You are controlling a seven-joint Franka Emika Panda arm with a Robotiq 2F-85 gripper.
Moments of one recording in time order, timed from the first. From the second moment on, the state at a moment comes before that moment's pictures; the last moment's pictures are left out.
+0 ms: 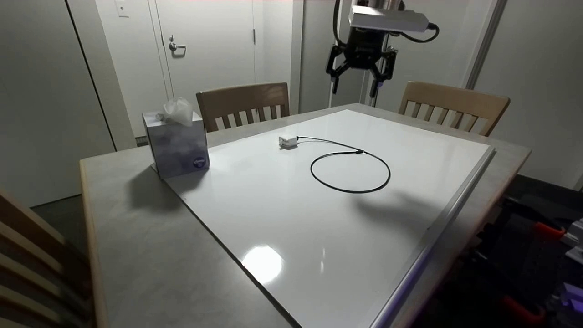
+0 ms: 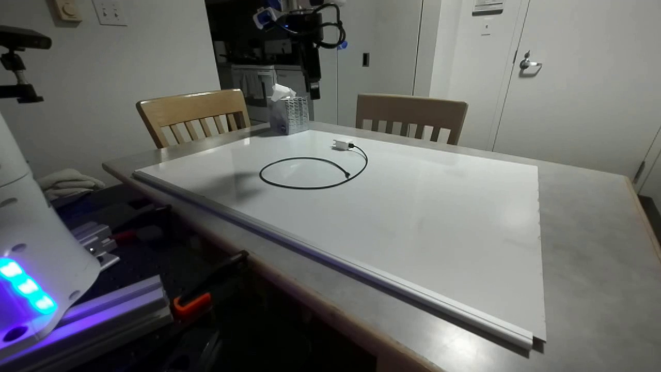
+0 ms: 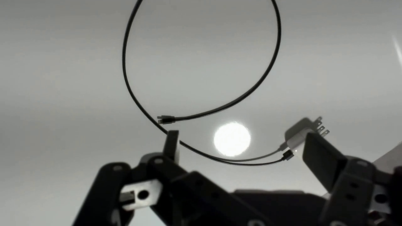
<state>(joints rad) 0.05 0.08 0.00 -2.30 -0.04 2.49 0.76</state>
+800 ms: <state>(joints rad) 0.06 0.35 -0.02 -2.00 -0.07 2.49 0.97</state>
